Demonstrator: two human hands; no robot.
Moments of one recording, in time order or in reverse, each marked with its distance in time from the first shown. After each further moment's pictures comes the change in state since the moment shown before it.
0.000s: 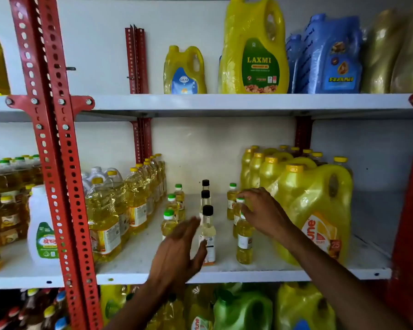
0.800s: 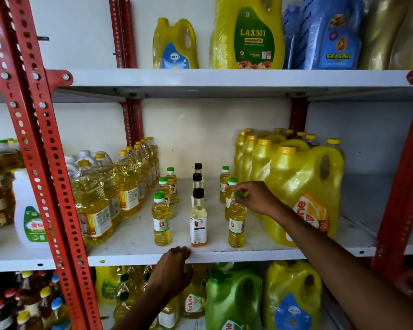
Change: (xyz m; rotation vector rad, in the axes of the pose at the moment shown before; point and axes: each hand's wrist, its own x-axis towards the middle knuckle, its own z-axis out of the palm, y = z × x) left_hand -0.047 -0.027 0.079 0.008 -0.439 -0.273; right_hand 0.008 0.038 0.022 0.230 -0.254 0.196
